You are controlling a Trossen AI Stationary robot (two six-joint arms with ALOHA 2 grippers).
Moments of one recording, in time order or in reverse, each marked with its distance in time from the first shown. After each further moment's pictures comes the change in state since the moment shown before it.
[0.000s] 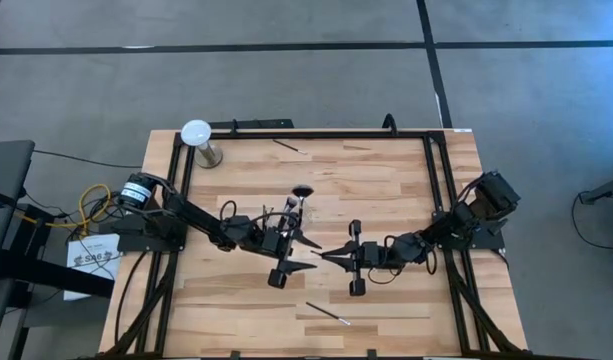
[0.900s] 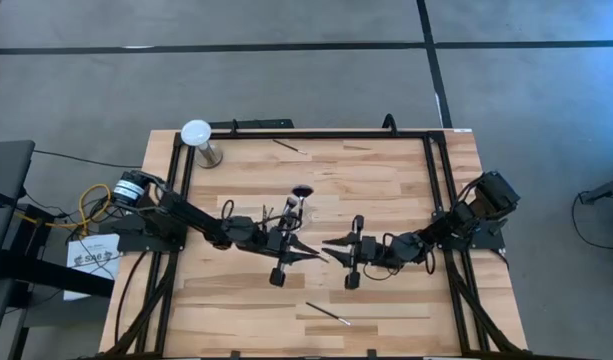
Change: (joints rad) left arm 0.003 -0.064 -0.030 -0.191 -0.070 0.000; right arm -0.001 0.000 0.001 -0.037 0.139 0.033
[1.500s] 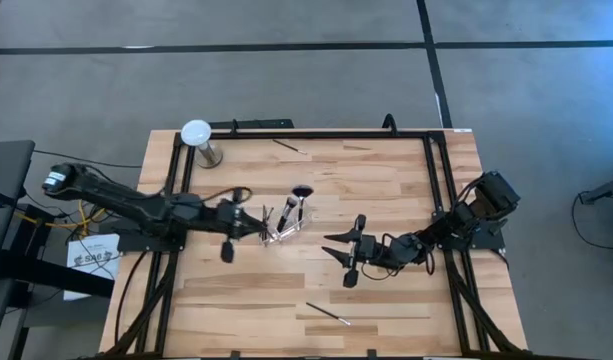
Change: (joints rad) left arm 0.026 -0.824 -0.246 -0.802 -0.129 -0.110; right arm 0.000 0.000 -0.001 -0.038 0.080 0.029
